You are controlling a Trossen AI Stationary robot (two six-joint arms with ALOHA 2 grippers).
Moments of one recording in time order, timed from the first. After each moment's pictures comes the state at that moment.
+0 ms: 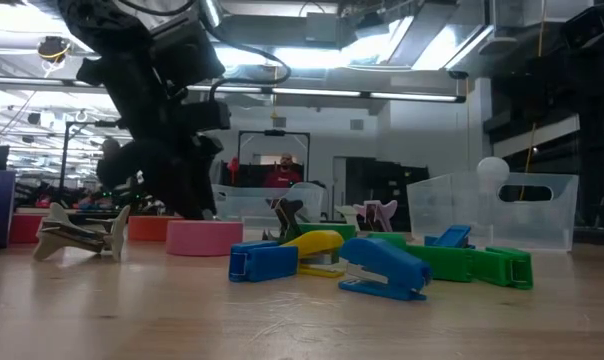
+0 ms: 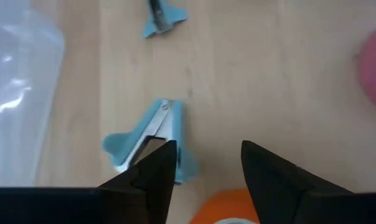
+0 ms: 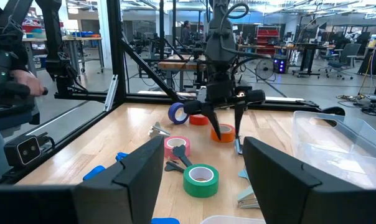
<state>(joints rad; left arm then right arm) 0.01 1.49 0.64 -0.16 -0.18 0.20 0.13 0.02 0.01 0.03 0.00 -0.01</state>
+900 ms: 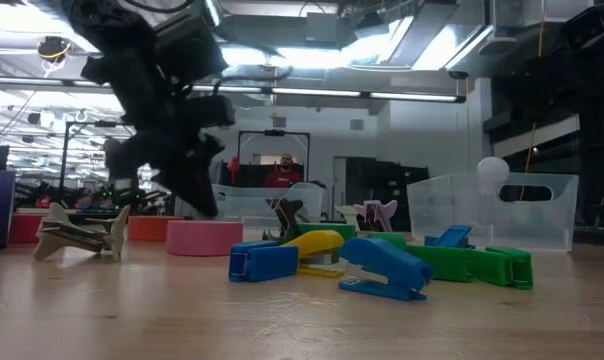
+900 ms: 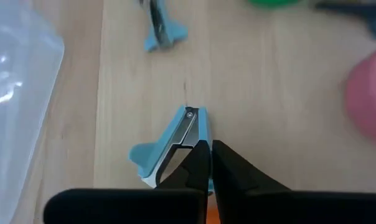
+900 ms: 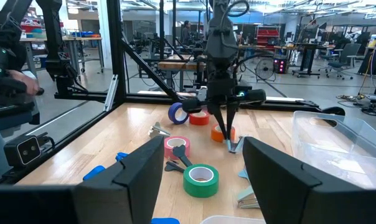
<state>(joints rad) 0.01 1.49 0.67 -0.15 -0.17 0.13 0.13 0.02 0.01 0.03 0.00 -0.01</state>
